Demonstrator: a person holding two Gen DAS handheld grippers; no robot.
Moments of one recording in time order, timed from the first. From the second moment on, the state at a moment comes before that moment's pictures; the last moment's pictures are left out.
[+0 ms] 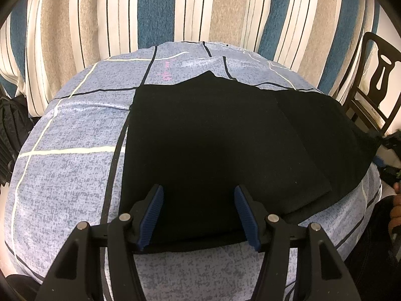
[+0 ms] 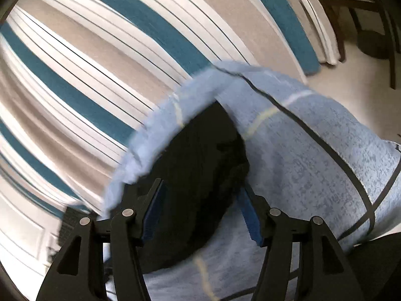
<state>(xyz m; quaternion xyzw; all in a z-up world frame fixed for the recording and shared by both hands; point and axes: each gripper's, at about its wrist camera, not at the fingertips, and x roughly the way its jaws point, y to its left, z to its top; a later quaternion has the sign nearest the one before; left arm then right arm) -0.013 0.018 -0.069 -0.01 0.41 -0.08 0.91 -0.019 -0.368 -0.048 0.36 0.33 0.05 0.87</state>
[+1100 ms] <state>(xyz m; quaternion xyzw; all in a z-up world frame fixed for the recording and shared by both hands) -0.028 0.062 -0.037 -0.06 0.37 -0.06 0.92 0.020 -0.223 0.066 0.18 0.30 0.20 0.92</state>
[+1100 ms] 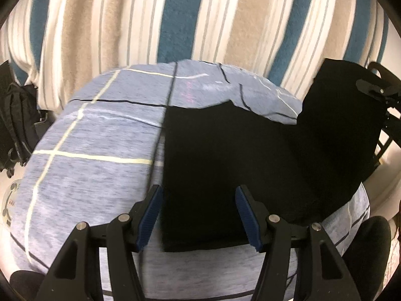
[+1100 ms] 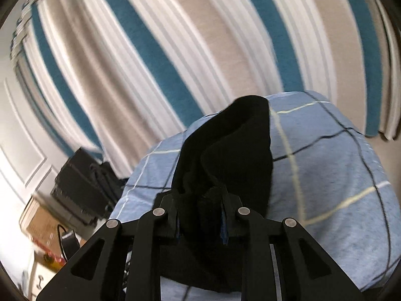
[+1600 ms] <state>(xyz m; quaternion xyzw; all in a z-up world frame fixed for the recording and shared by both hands) -0.047 0.133 -0.030 -0.12 0.36 0.00 0.93 0.044 -0.060 -0.040 0.06 0.44 0.30 0.84</state>
